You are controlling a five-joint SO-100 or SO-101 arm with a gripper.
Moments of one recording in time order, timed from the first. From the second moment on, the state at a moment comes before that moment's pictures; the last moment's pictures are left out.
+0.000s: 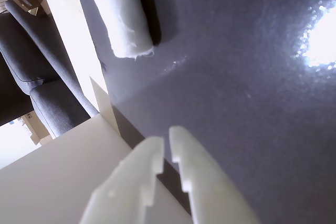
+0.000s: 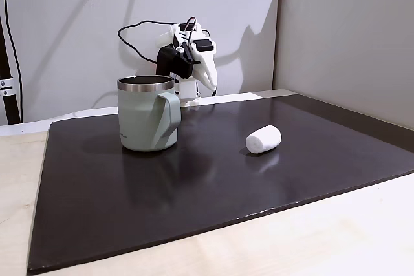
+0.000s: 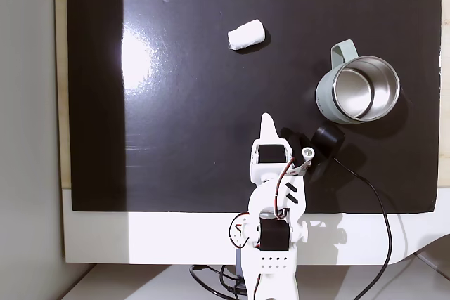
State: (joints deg) arm 1.9 181.4 172.4 42.3 0.0
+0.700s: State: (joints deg) arm 0.0 181.4 172.4 42.3 -3.0
